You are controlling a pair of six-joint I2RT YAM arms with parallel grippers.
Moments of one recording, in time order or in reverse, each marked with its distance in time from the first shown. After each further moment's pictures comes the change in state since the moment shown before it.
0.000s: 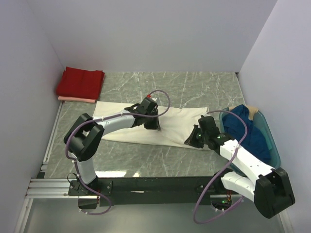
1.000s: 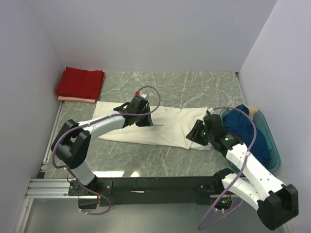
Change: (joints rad) left arm 0.058 -0.141 -0.069 -0.043 -0.072 -0.007; right arm 0.001 -0.160 0.089 -0.171 0.078 -0.032
